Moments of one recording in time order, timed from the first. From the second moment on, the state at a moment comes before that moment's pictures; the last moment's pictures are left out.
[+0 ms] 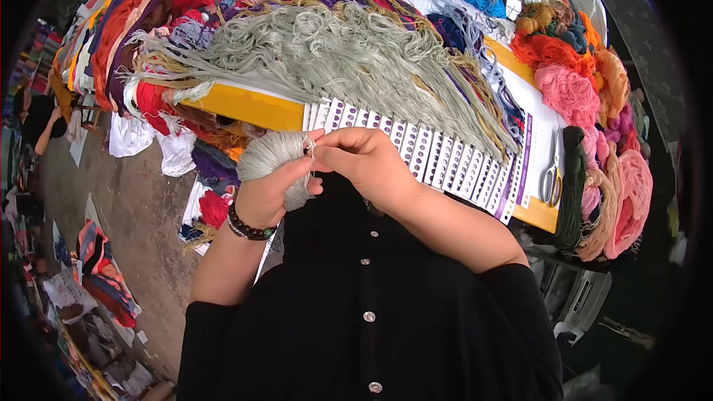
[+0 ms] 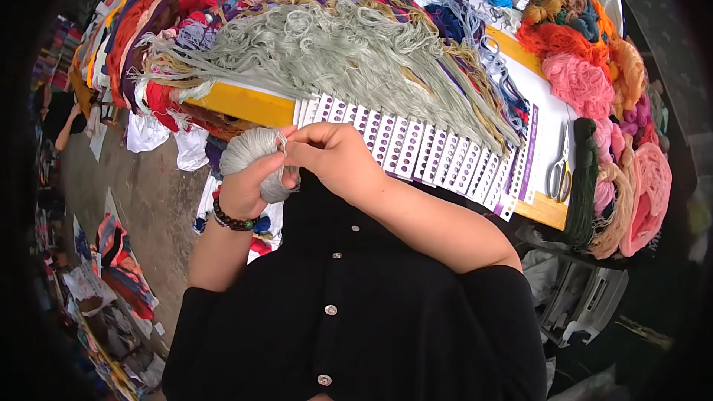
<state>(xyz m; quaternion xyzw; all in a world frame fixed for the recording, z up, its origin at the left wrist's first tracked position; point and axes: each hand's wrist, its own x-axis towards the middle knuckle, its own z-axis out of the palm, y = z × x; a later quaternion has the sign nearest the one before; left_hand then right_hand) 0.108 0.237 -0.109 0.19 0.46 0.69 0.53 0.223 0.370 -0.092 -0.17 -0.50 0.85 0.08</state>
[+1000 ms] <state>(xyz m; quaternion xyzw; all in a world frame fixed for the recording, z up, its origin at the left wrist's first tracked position) 0.125 0.231 -0.108 0.20 0.49 0.69 0.49 0.227 0.359 -0.096 -0.19 -0.47 0.86 0.07</state>
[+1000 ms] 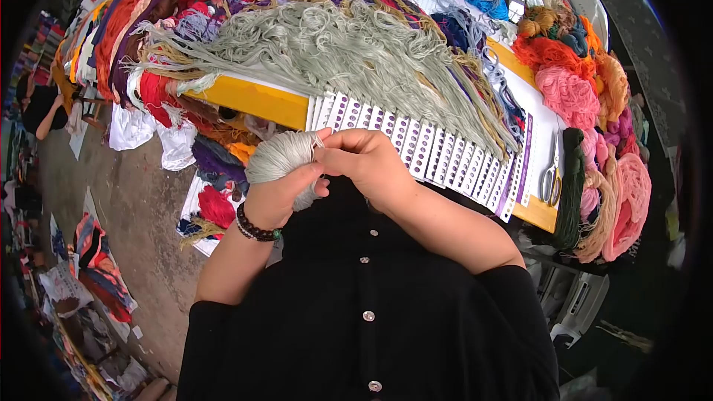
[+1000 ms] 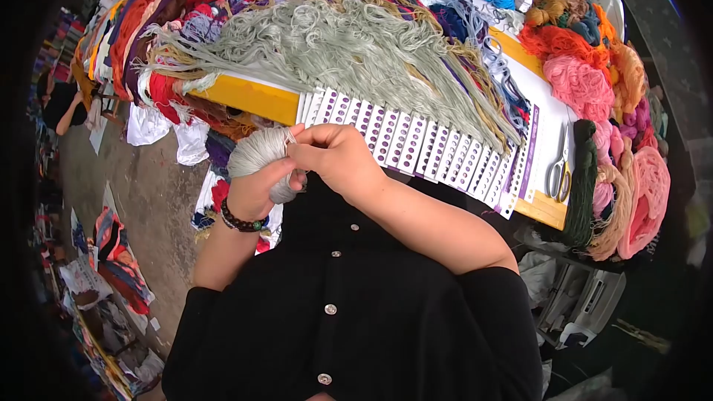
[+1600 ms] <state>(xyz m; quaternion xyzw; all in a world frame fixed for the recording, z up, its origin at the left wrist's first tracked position) 0.110 0.226 -0.120 0.14 0.43 0.78 0.44 0.230 0.389 -0.083 -0.13 -0.73 0.59 0.32</state>
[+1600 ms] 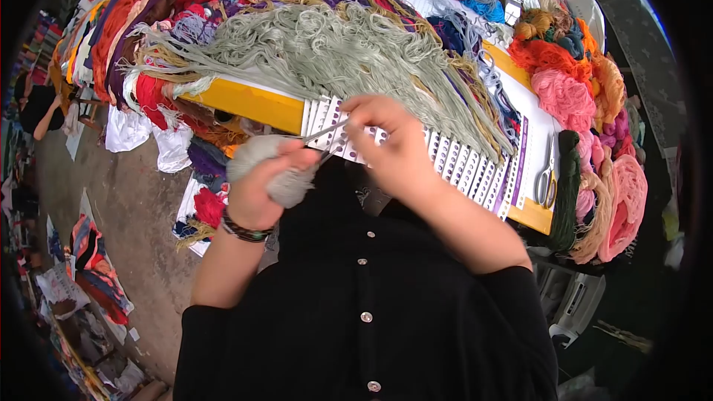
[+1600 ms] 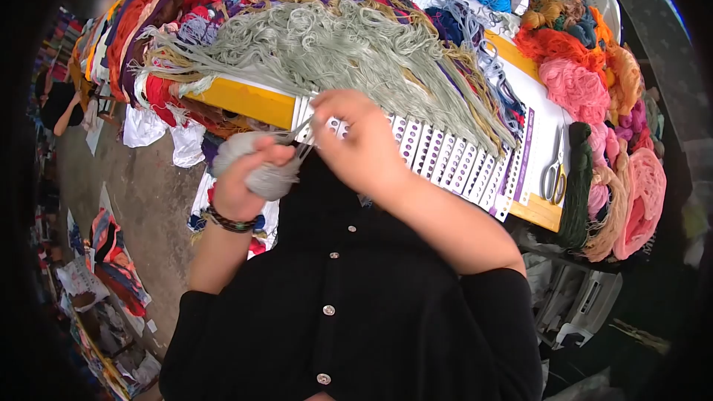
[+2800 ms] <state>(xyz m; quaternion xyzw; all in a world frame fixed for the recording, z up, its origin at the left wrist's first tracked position) -0.118 0.296 -0.081 0.24 0.64 0.64 0.36 0.312 0.521 -0.080 -0.43 -0.77 0.37 0.30</state>
